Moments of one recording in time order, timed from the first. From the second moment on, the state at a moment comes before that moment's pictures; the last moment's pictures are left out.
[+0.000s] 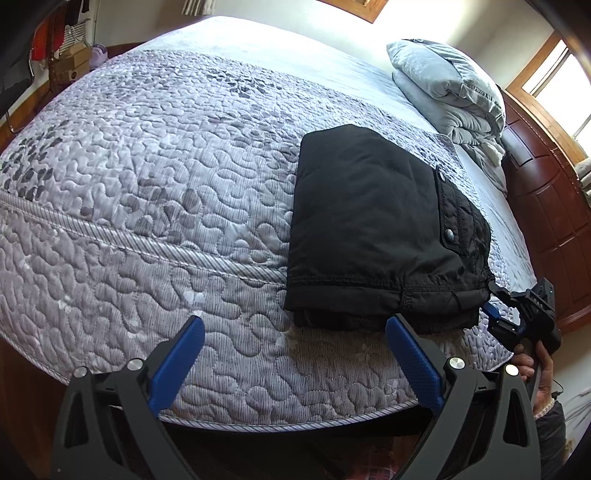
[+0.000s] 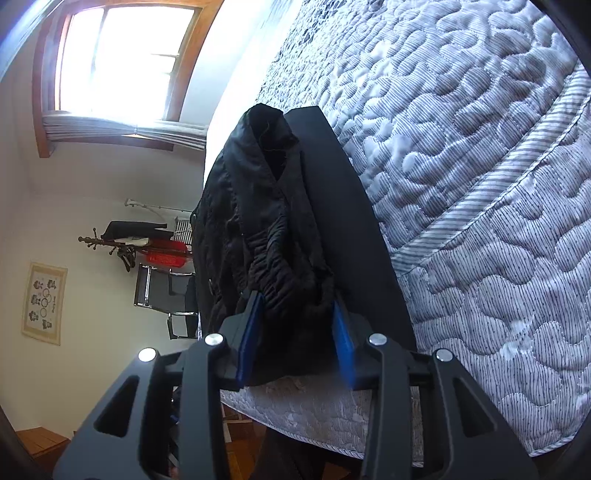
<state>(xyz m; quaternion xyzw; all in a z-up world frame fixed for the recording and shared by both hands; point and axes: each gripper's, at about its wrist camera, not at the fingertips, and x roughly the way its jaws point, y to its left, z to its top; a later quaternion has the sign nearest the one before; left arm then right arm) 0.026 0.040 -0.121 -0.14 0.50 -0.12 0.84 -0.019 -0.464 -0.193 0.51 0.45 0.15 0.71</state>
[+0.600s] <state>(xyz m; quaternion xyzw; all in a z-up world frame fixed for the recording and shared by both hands) 0.057 0.042 -0.091 -0.18 0.50 -0.18 0.82 -0.042 -0.511 -0.127 0.46 0.41 0.14 0.77</state>
